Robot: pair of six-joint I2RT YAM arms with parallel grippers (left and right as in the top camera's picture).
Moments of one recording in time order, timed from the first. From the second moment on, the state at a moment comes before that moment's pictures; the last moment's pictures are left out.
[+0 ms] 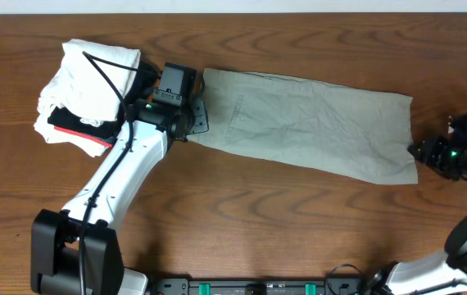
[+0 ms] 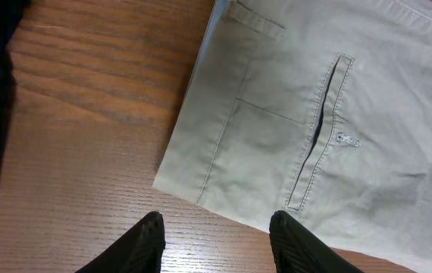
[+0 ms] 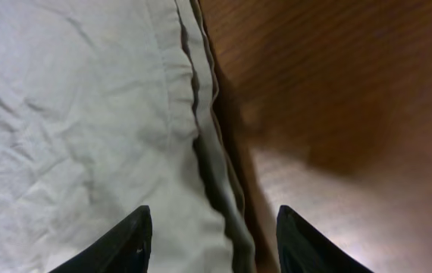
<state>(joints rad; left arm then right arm) -0.30 1.62 1.19 -0.66 -0.01 -0.43 -0.64 1.78 1.04 -0.60 -0.46 -0.09</state>
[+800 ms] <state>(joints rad) -0.30 1.62 1.19 -0.67 -0.01 -0.43 -0.66 2.02 1.06 -0.50 -0.84 -0.23</state>
